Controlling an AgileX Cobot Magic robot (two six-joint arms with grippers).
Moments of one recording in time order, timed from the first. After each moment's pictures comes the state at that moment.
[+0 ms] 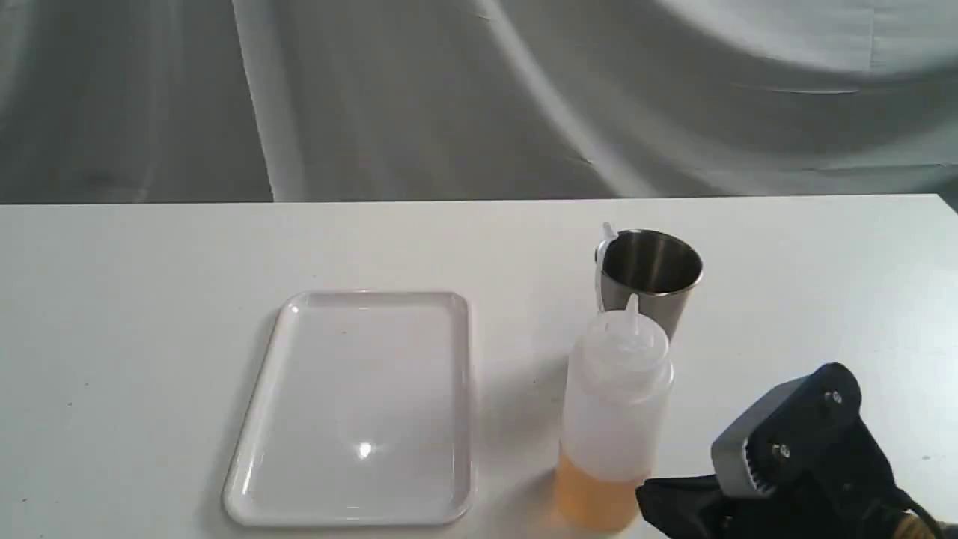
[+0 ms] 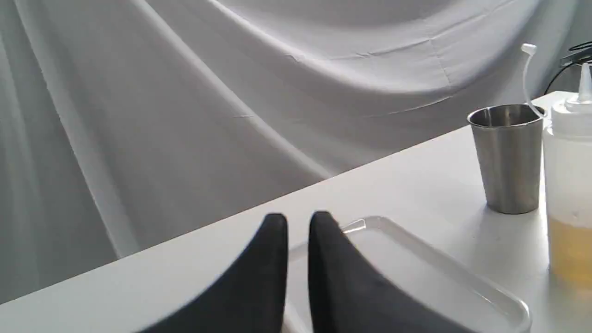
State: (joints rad) left arm -0.40 0.01 0.00 0.26 0.07 -0.06; right arm 0.35 1.33 -0.29 -0.46 -0.40 0.34
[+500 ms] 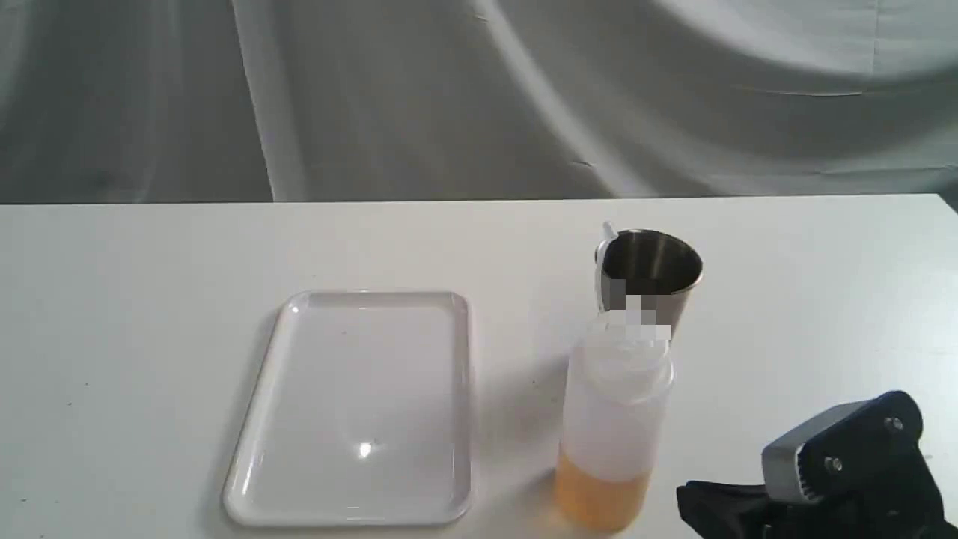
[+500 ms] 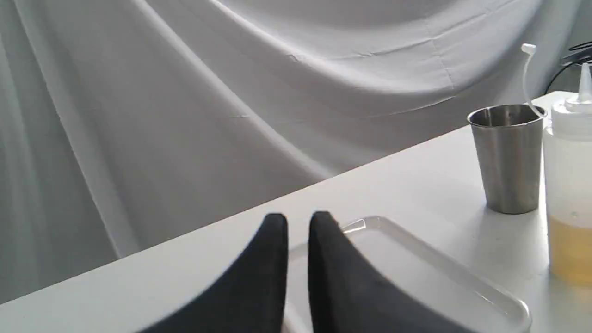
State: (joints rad) left arm -0.40 0.01 0.00 0.26 0.07 -0.06; right arm 0.35 1.33 -0.20 -0.14 -0.51 0.17
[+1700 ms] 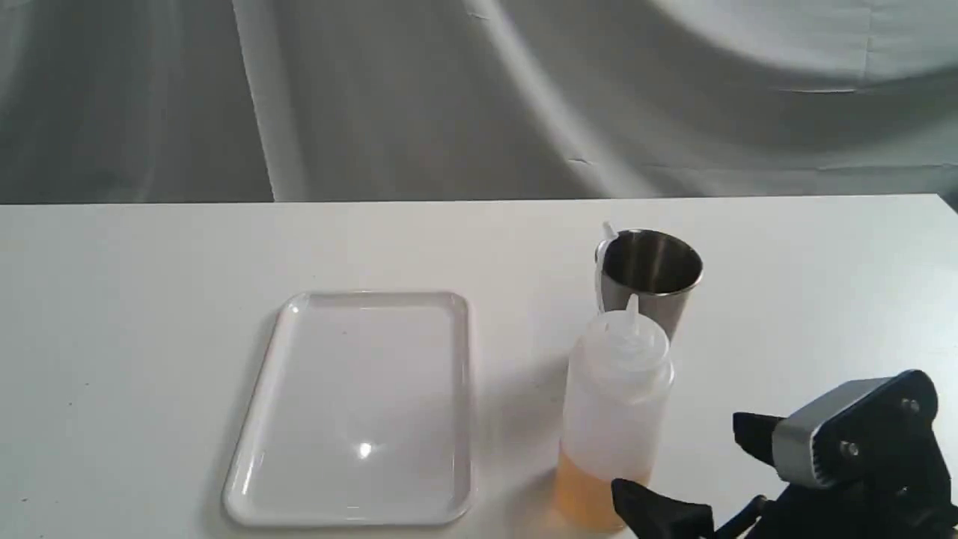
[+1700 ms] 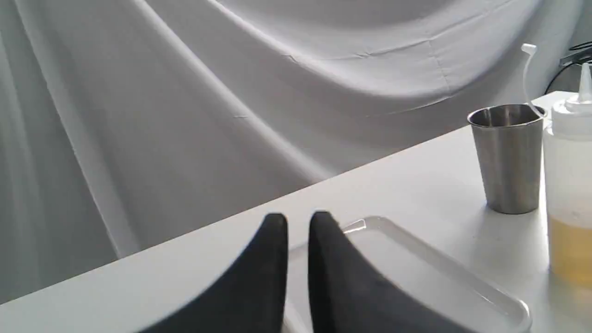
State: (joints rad) left arm -0.40 0.01 0.00 0.26 0.07 -0.06; right arm 0.35 1.33 -0.19 -0.11 -0.63 0.13
